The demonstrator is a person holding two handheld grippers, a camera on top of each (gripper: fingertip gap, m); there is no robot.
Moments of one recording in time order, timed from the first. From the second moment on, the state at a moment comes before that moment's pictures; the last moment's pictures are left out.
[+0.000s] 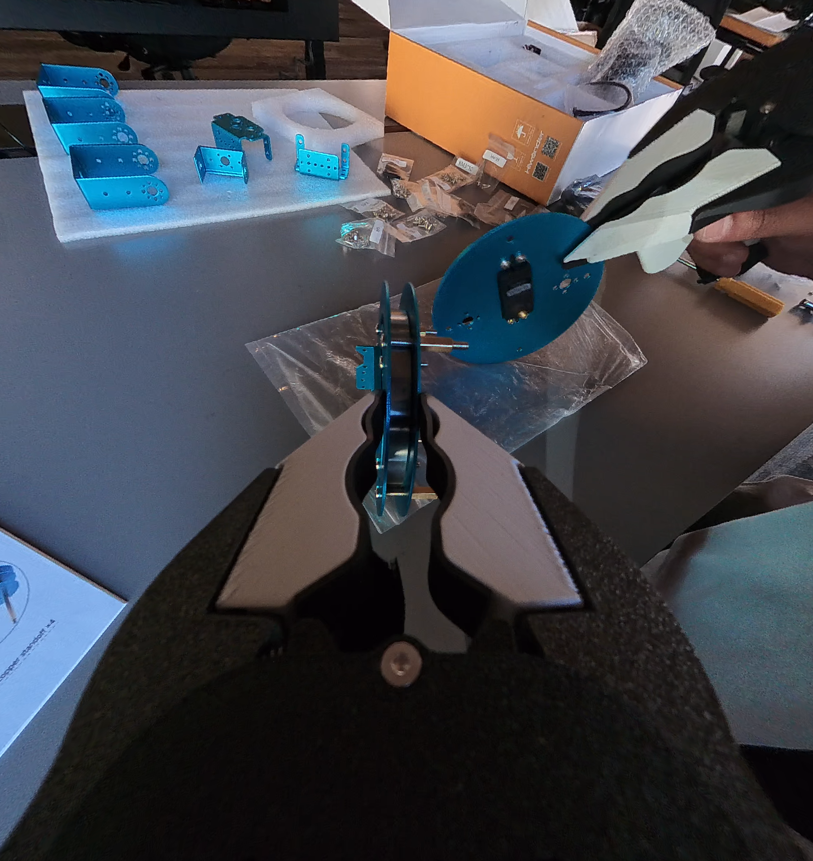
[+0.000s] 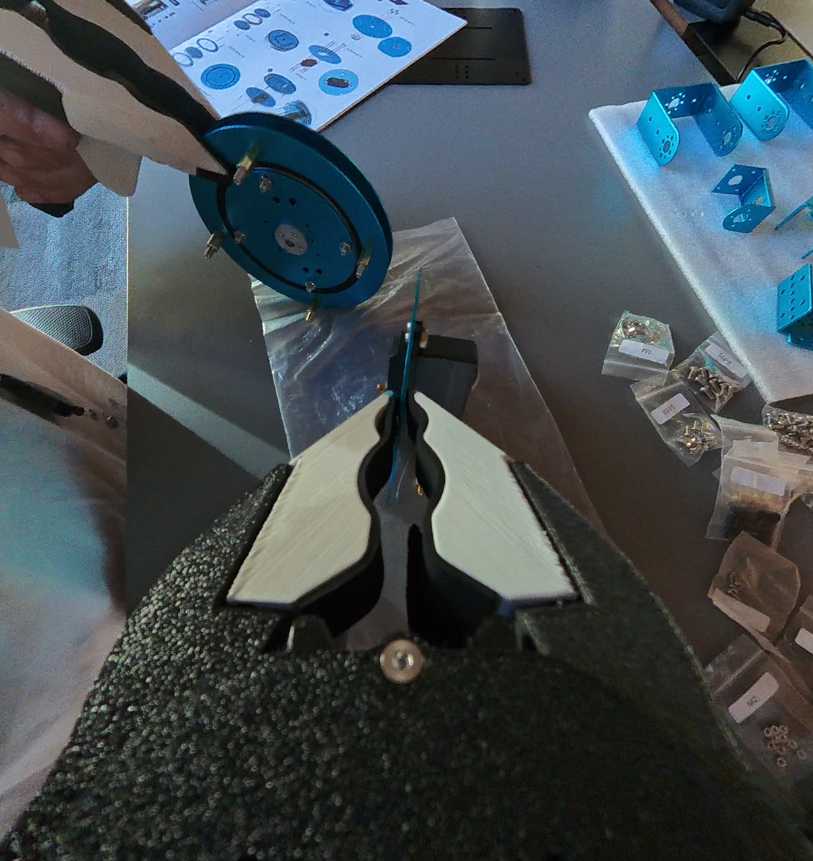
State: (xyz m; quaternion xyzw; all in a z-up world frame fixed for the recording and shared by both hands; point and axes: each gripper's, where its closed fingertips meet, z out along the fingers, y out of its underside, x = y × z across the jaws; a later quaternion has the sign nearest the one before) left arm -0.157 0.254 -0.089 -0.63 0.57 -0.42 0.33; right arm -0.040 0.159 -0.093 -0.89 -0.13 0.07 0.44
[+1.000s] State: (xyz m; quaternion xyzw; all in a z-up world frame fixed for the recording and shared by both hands) left arm -0.159 0.250 -0.089 -0.62 0.57 -0.42 0.33; right arm -0.034 0.135 -0.105 -0.91 -0.13 0.09 0.39
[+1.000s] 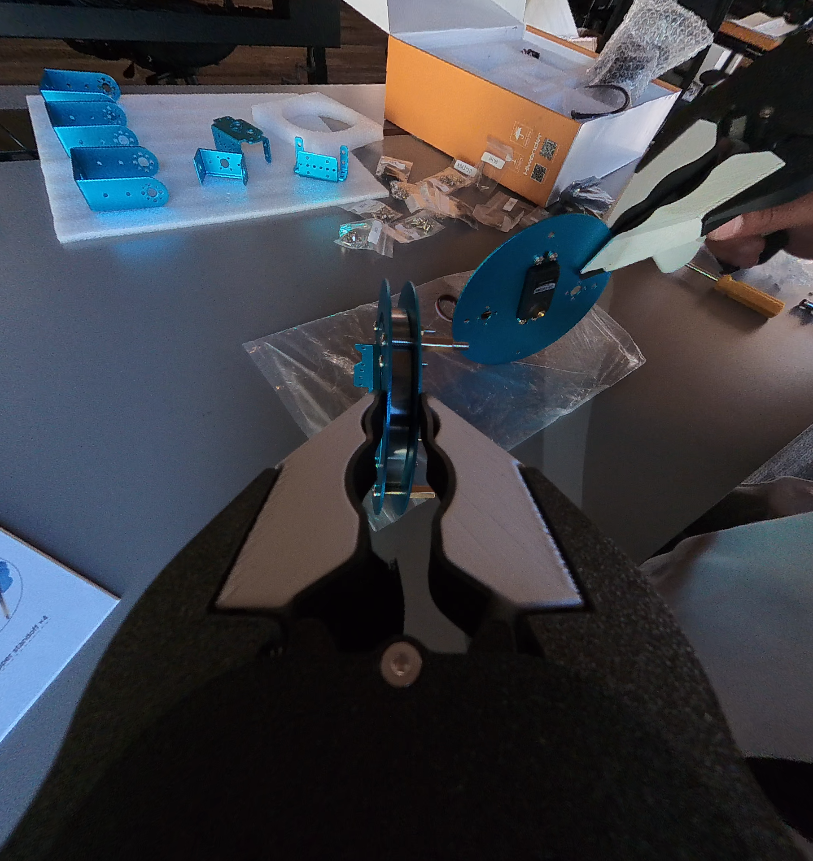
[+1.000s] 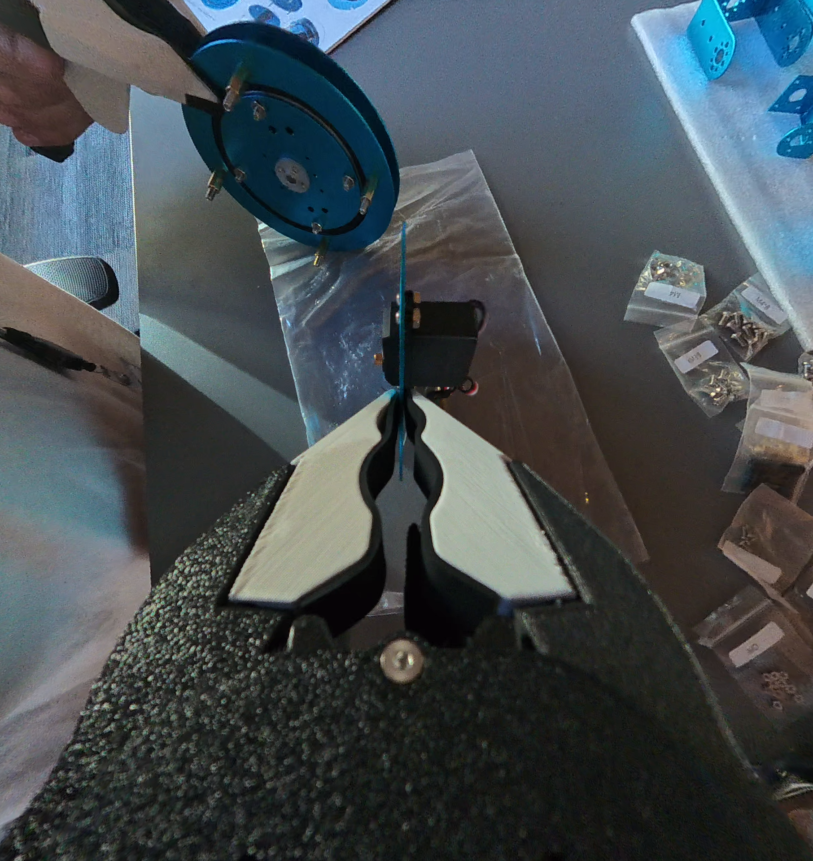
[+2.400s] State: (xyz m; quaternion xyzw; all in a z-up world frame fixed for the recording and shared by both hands) left arm -0.146 0.271 -0.087 -0.65 0.53 -0.43 0.32; right arm -0.040 0.190 -0.067 -0.84 0.06 -0.05 0.54
